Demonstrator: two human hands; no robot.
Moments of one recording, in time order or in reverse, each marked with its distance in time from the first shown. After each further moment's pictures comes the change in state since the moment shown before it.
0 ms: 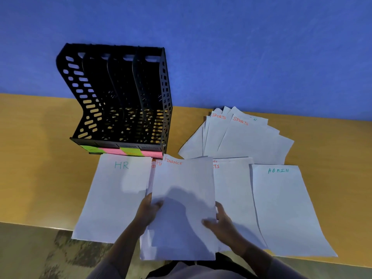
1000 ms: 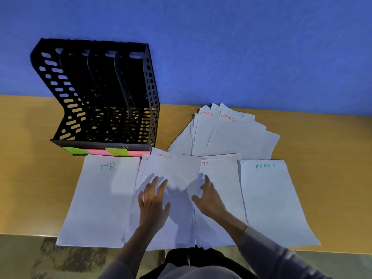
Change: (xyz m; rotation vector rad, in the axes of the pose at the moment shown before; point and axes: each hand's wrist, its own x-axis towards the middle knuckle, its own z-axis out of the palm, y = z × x) left_hand -0.002 0.009 0.054 0.769 0.245 0.421; right_hand 0.043 -0.043 -0.011 -0.403 0.157 -0.157
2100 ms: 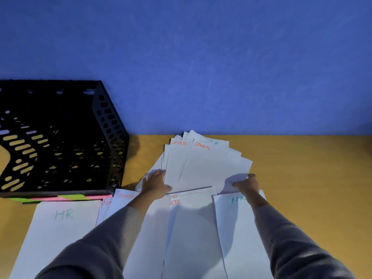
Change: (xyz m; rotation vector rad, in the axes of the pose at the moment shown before) left_hand 0.217 0.106 0.014 0.056 -0.408 -0.070; right_hand 0.152 0.129 -0.204 0.288 0.465 0.547
